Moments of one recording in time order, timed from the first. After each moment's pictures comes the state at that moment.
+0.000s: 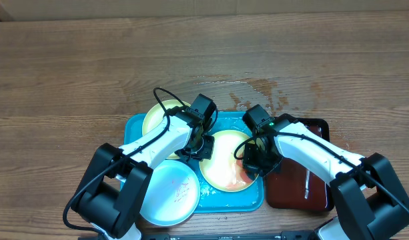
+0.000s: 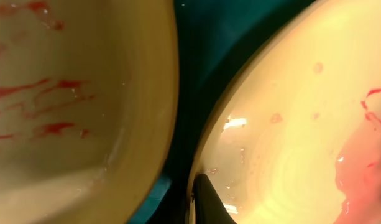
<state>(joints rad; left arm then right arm) -0.55 1.82 1.07 -0.78 0.16 -0.36 0.53 1.69 0.94 -0.86 -0.23 0.70</state>
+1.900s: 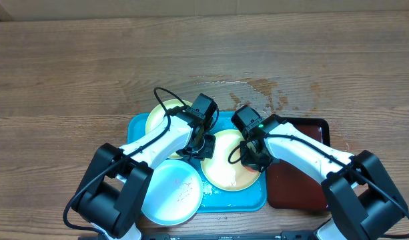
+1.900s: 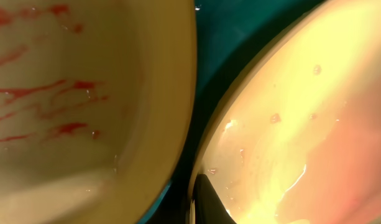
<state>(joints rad) -0.56 1.82 1.07 -0.77 0.17 -0.37 0.61 1.73 0.98 -0.83 0.00 0.56</state>
